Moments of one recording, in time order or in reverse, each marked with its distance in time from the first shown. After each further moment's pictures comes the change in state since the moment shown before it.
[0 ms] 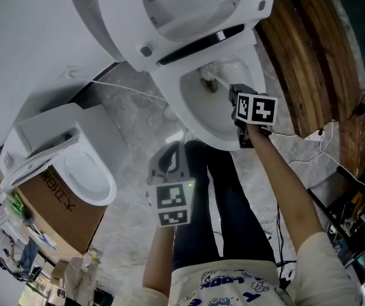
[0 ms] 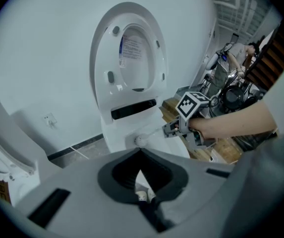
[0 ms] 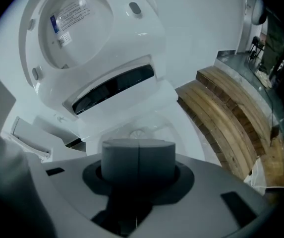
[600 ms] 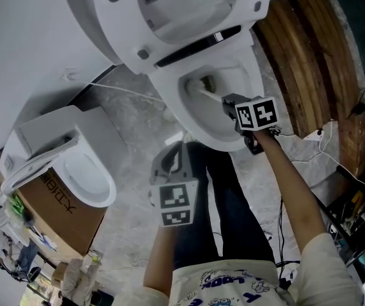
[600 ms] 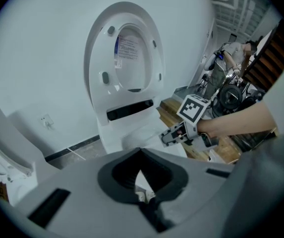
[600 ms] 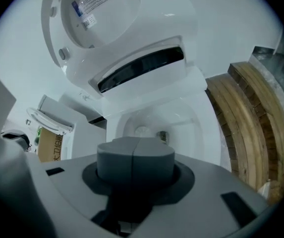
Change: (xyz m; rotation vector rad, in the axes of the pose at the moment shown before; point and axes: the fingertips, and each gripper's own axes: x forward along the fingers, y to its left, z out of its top) left arm 0.004 -0.012 0.004 0.010 -0.001 -0.018; right arm -0.003 0.025 -0.035 -0.215 0.178 0.241
